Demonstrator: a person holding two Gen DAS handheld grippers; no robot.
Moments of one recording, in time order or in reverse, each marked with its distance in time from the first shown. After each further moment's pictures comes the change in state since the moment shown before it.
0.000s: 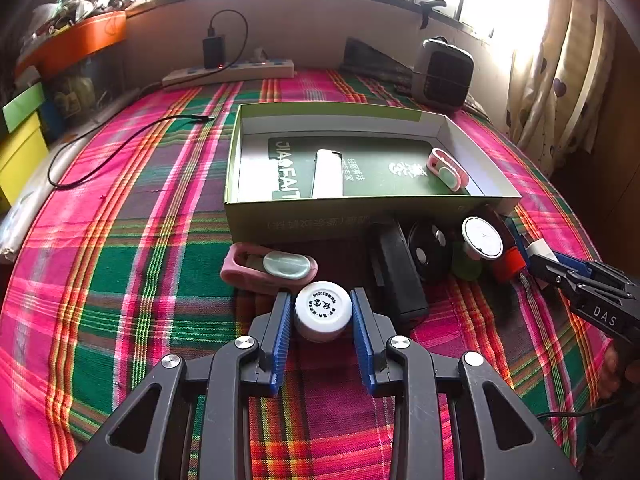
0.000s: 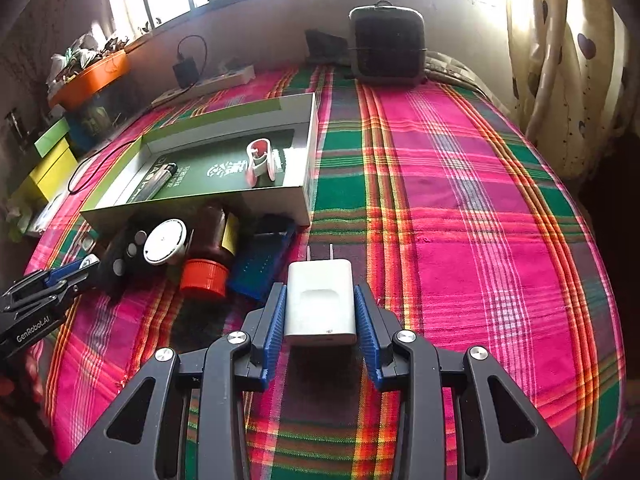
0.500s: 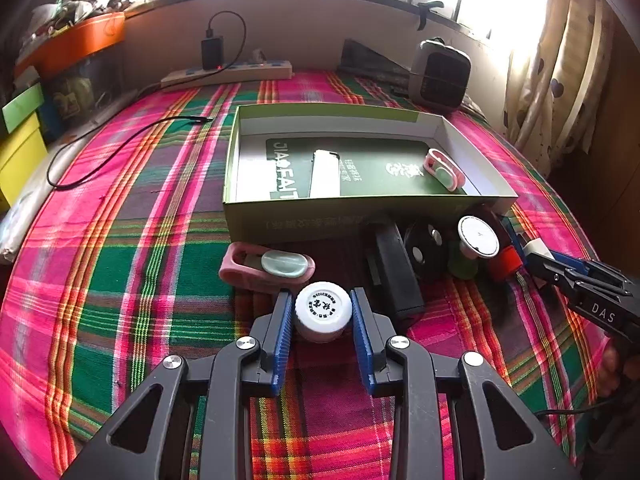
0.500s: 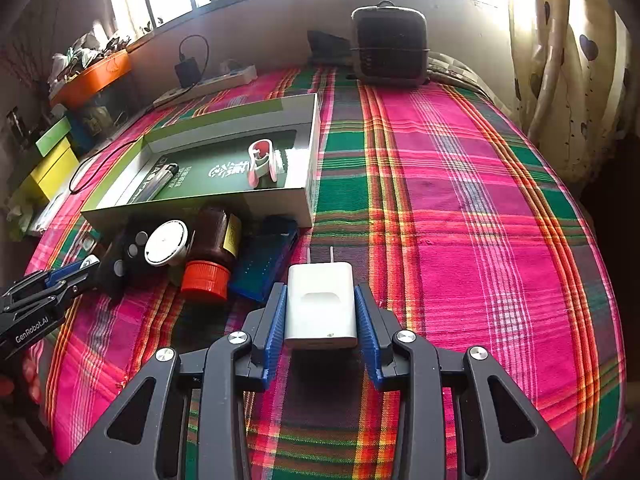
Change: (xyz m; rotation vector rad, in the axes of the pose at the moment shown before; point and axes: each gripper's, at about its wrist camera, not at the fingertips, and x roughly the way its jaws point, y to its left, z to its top) left arm -0.002 -0.004 0.000 0.008 -0.002 -0.009; right arm 0.000 -0.002 0.000 0.002 -0.002 0.008
